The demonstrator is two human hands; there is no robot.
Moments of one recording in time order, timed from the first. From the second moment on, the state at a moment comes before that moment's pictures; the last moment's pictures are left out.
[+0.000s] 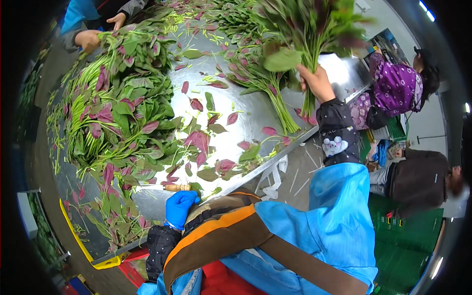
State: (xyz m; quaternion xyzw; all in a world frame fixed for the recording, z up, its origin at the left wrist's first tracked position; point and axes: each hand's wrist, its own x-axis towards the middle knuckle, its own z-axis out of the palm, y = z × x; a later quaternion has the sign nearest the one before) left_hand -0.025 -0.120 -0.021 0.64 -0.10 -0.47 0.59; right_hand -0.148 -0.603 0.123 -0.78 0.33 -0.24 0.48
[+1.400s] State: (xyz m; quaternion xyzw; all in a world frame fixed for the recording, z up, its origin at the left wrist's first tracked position) left_hand 0.286 0.325 -0.041 0.99 0.01 0.06 -0.09; right_hand -0.073 -0.281 -0.009 -0.94 0.06 0.13 0.31
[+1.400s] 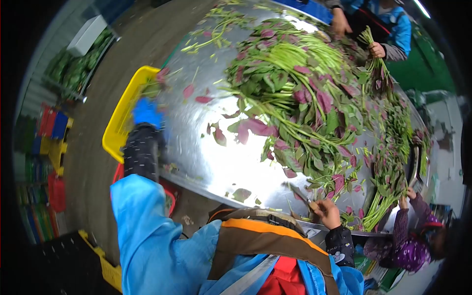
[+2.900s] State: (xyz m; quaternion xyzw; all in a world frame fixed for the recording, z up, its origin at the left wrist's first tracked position) left_hand 0.269 0.191 -0.072 0.98 -0.12 0.05 0.14; right_hand 0.388 -0.257 0.098 -0.93 0.03 0.01 0.36
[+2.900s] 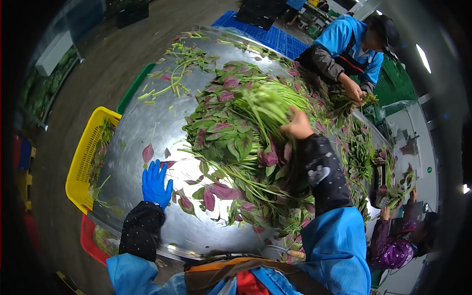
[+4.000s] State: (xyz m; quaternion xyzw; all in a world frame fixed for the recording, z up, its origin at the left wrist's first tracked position) left_hand 0.388 -0.081 -0.029 0.89 -0.40 0.09 0.20; right_hand 0.309 -0.261 0.175 -0.96 -0.07 -0.16 0.22
